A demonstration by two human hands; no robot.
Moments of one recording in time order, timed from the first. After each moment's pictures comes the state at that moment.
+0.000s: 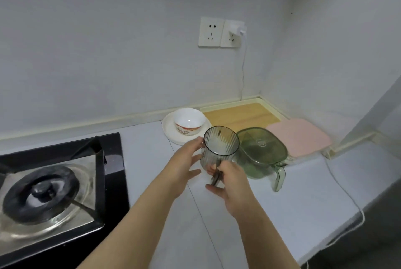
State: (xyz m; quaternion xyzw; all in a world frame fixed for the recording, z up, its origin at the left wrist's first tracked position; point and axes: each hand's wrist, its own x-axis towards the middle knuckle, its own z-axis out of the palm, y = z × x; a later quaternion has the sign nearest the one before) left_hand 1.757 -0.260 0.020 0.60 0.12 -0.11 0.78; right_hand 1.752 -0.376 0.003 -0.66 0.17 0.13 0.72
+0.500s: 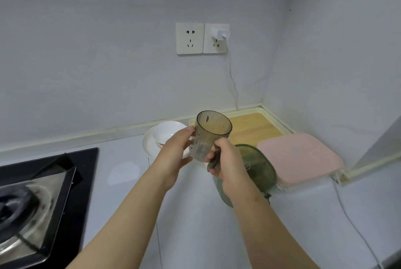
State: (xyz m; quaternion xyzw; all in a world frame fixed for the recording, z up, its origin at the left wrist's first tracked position) left_hand 1.839 -0.334 0.038 0.64 0.14 0.01 0.76; right_hand 1.866 -0.443 0.027 -0.64 0.13 0.16 0.74
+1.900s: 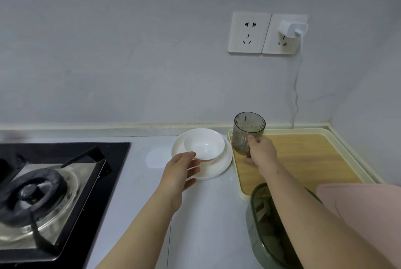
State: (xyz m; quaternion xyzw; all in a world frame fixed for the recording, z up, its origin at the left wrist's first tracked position) left_hand 1.883 -0.282 -0.013 0.54 0.37 0.08 0.75; right_hand 2.030 -0.412 -0.022 -0.83 0.03 0.14 0.54
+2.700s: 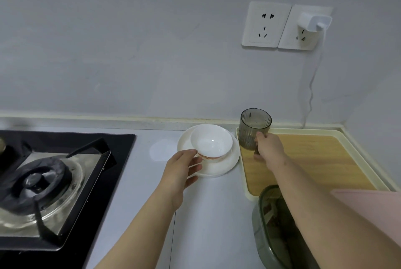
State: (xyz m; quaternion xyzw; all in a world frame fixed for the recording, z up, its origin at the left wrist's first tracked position) left_hand 1.882 -0.273 -0.021 0.52 0.37 0.10 0.77; right_hand 2.049 -0.403 -0.026 -0.85 0.04 0.15 0.51
